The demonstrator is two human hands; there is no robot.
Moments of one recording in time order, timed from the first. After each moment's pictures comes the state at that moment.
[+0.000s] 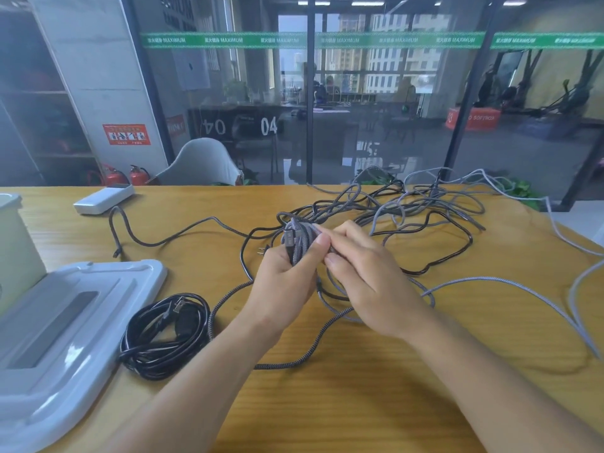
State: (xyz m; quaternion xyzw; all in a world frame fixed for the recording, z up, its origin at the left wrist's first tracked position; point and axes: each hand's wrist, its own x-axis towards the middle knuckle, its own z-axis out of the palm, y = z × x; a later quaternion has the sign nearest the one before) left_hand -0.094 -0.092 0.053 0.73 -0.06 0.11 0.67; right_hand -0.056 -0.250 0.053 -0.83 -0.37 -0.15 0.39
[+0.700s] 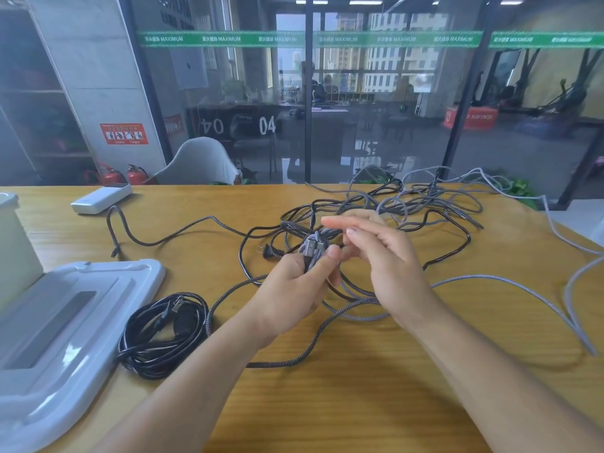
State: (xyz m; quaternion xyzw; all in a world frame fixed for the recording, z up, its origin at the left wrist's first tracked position) left_hand -0.093 -0.089 0.051 0.78 -0.10 0.00 0.62; right_hand -0.056 -0.250 0.061 -0.68 -0.28 -0.09 0.67
